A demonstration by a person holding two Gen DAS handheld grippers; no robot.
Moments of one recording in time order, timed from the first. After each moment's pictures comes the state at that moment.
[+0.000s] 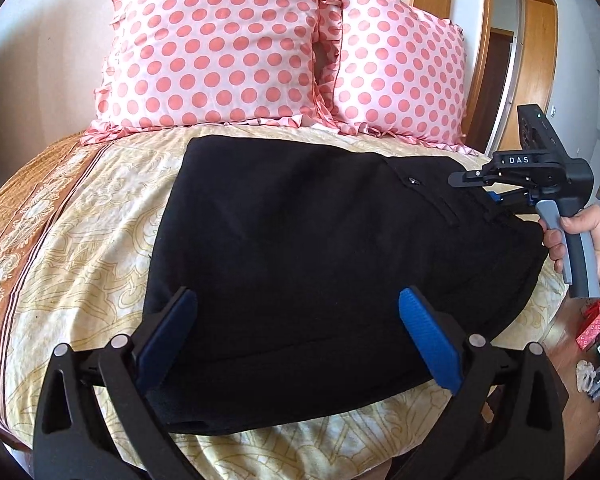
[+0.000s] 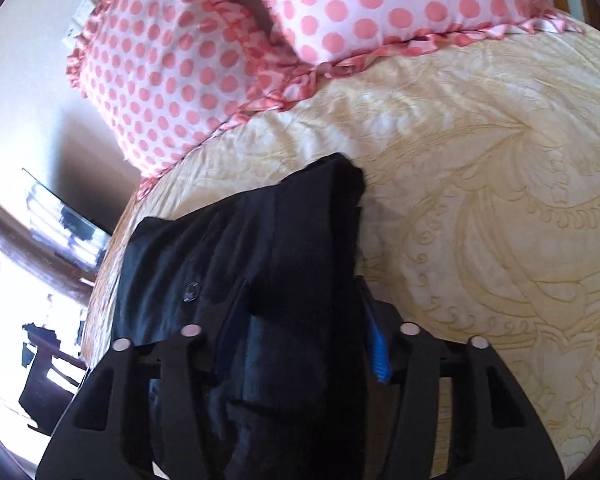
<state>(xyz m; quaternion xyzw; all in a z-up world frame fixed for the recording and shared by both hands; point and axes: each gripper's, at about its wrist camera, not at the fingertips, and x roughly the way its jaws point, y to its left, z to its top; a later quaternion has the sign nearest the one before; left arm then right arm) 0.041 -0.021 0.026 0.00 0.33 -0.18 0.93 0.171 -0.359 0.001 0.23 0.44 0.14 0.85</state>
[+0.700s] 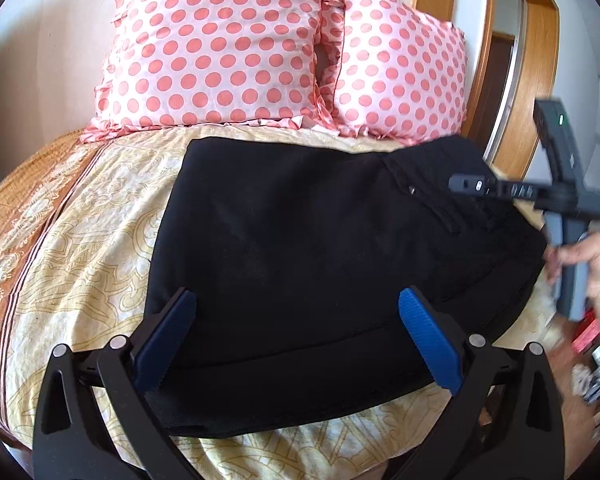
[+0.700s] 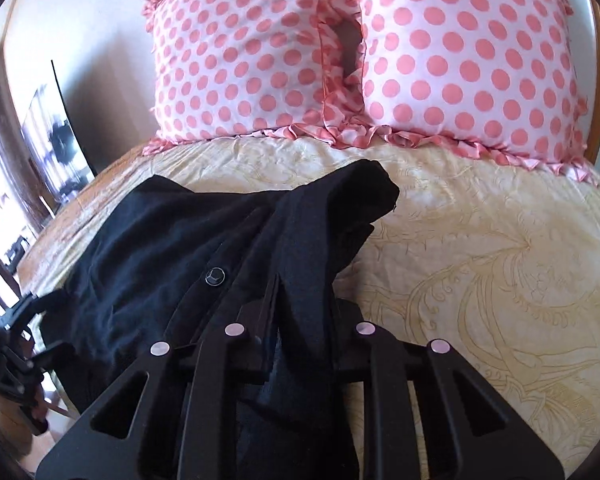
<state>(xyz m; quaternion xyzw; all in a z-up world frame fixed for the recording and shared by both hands) 0.047 -0.014 0.033 -0.02 0.33 -0.19 0.93 0.146 -0.313 0.026 0.04 0.36 0.15 0.92</state>
